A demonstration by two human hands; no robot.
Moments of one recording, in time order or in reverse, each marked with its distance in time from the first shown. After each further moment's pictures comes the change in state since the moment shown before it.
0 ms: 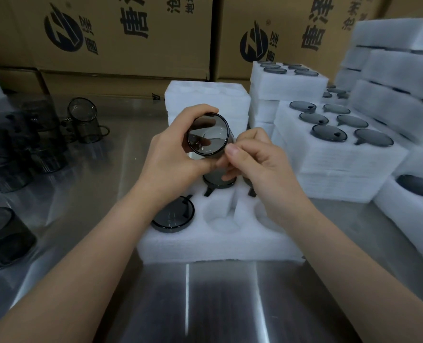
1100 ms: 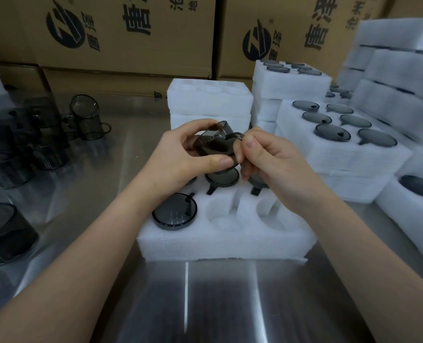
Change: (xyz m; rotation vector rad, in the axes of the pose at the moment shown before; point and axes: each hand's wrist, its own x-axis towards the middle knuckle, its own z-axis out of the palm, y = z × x) left_hand 0.003 -0.006 -0.004 -0.320 -0.143 -0.277; right_hand 0.005 -0.008 -0.019 -0.024 -0.183 0.026
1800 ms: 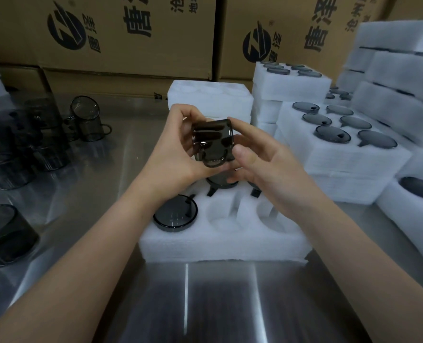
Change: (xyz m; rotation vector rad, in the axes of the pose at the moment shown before) left_hand -0.004 0.002 0.002 0.037 0.022 0.166; right_hand 0.002 0.009 0.003 0.275 0.011 0.099
